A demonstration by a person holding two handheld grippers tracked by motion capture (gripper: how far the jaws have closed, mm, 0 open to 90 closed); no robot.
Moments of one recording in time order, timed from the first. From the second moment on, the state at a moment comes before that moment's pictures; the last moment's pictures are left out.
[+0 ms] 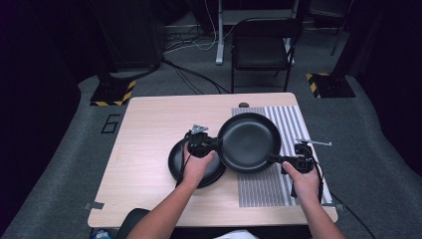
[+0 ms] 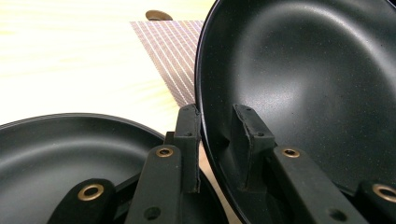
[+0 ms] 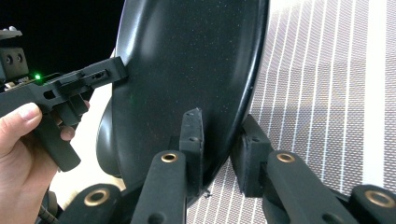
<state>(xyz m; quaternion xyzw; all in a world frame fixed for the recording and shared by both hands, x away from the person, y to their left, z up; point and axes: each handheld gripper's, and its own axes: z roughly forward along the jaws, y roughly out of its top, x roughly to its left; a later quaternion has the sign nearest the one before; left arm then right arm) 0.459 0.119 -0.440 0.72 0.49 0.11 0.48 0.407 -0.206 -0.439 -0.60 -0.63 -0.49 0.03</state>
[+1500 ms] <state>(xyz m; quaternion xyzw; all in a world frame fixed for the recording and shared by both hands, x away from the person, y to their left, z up) 0.479 0.068 -0.456 0.73 0.46 0.07 0.49 0.392 -0.249 -0.447 -0.64 -0.59 -0.48 -0.01</state>
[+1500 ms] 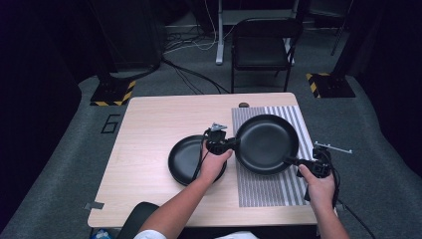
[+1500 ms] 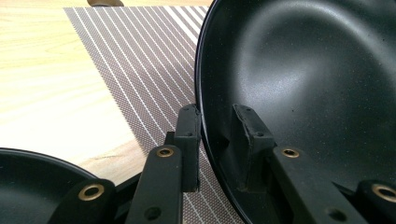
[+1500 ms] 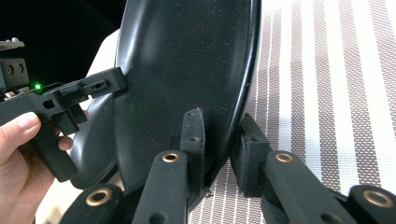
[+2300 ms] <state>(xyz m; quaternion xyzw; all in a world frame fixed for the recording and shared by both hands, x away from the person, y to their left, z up) 0.487 0.053 -0.474 0.74 0.47 0.05 0.47 0.396 -0.261 -0.461 -0.65 -0.58 -0.48 -0.02</state>
